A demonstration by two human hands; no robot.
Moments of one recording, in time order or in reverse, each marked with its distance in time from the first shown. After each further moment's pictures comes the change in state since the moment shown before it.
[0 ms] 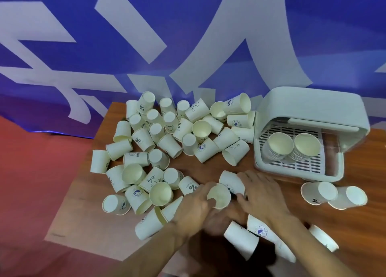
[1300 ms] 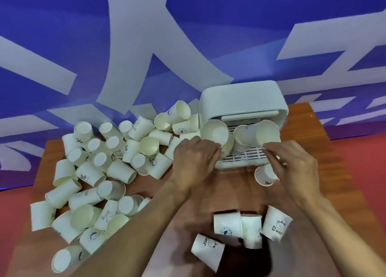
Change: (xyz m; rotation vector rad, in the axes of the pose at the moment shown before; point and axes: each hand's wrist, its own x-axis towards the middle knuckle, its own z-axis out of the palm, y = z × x) left_hand 0.171 0.091 -0.087 0.026 0.555 0.230; right_hand -0.063 0.141 -0.080 0.278 0.764 0.223
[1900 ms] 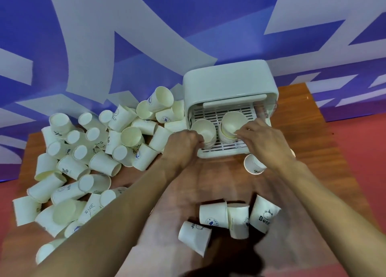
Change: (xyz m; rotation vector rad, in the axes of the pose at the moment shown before) left_hand 0.014 -0.012 0.068 0.008 -0.612 -0.107; right_hand 0.028 0.056 0.048 -0.205 -0.462 -0.123
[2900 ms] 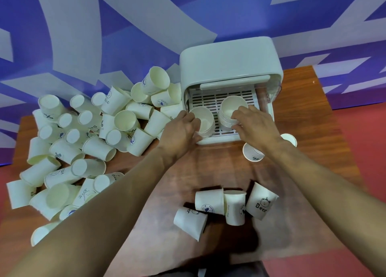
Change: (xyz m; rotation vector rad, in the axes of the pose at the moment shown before) left_hand -0.002 -0.008 0.029 0.086 0.102 0.109; right_hand 0.017 0.007 0.036 -0.026 -0.152 0.058
